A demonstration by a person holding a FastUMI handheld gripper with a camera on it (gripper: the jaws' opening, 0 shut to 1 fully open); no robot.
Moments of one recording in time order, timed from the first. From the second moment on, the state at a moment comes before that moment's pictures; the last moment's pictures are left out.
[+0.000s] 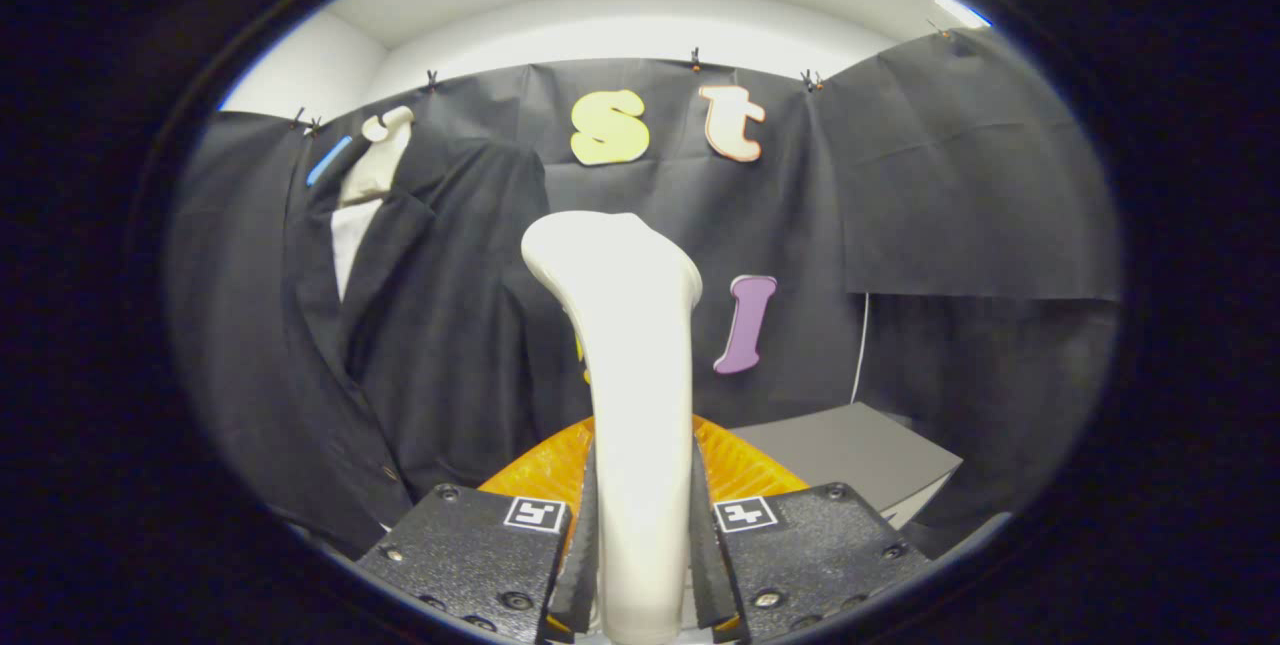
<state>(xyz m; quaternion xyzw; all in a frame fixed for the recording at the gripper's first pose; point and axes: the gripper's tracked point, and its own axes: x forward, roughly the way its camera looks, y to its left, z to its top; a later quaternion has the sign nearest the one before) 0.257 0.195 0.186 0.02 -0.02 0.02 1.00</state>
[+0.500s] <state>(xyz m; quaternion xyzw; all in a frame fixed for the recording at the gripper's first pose) 0.270 0.325 0.257 -0.03 -0.07 0.05 1.00</state>
